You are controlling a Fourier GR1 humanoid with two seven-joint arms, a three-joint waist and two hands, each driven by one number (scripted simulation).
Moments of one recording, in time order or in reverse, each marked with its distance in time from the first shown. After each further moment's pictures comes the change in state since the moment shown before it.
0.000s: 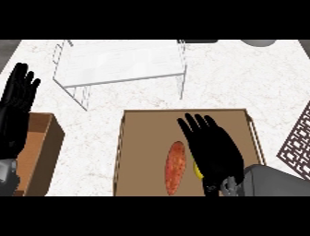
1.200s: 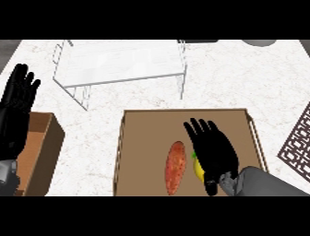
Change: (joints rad) left arm 0.008 -0.010 0.009 0.003 0.001 -0.015 -0.015; right arm 0.159 0.070 -0.030 0.185 0.189 -0.048 -0.160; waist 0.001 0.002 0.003
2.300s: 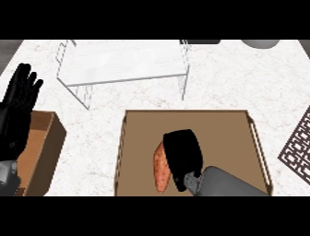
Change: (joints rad) left arm -0.003 -0.001 -0.008 -0.019 -0.003 -0.008 0.026; right arm -0.023 0.273 -0.008 0.180 0.207 -0.029 0.031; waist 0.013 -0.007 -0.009
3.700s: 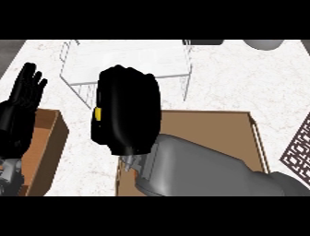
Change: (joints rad) left arm -0.018 -0.001 -0.025 0.006 -0.005 0.018 0.024; right arm -0.484 0.215 -0.227 -0.043 0.102 -0.367 0.305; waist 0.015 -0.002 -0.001
